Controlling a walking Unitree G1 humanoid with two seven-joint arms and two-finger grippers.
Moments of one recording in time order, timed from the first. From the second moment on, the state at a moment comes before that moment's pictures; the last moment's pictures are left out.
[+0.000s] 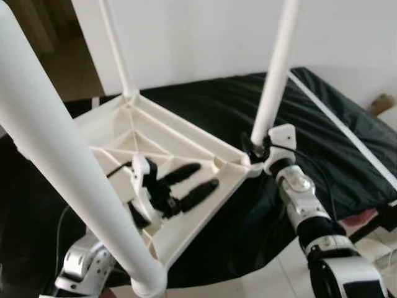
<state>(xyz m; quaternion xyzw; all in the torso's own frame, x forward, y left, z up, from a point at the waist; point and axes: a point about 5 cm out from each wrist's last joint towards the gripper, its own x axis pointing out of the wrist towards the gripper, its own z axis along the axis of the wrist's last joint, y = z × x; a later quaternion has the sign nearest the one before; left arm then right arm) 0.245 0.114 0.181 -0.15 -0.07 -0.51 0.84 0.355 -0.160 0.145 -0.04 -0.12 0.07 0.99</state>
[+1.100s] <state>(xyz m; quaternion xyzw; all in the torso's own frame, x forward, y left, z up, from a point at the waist) 0.285 0.282 0.181 0.23 0.05 -0.35 0.91 0.242 -0.141 0.104 0.04 -0.03 0.05 1.00</state>
